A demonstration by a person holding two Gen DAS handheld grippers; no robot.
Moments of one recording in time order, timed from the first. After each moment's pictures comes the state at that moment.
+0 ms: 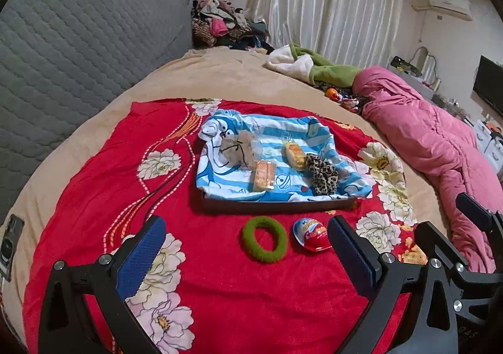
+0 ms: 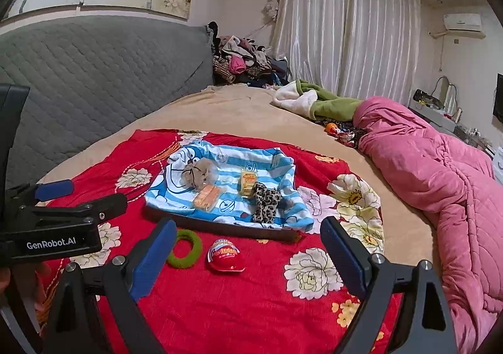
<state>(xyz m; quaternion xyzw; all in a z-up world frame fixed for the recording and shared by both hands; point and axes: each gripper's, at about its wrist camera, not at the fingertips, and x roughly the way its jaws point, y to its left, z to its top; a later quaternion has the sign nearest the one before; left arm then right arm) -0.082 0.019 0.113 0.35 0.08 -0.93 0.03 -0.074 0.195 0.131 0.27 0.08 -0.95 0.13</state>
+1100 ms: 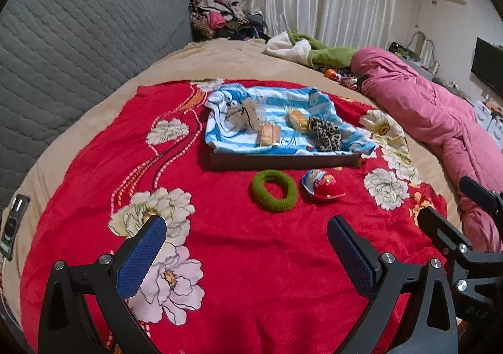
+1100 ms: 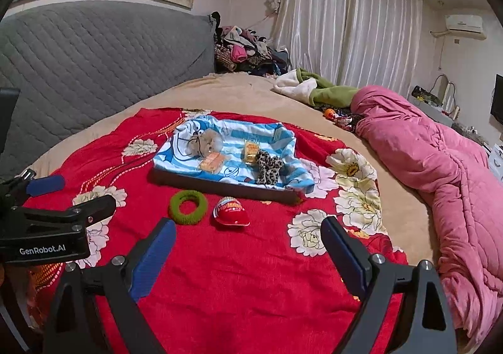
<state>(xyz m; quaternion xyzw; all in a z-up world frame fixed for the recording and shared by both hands) -0.027 0.023 0.066 0.36 0.06 -0.93 0.03 -0.030 0.199 0.088 0.29 0.10 -0.94 0.12</state>
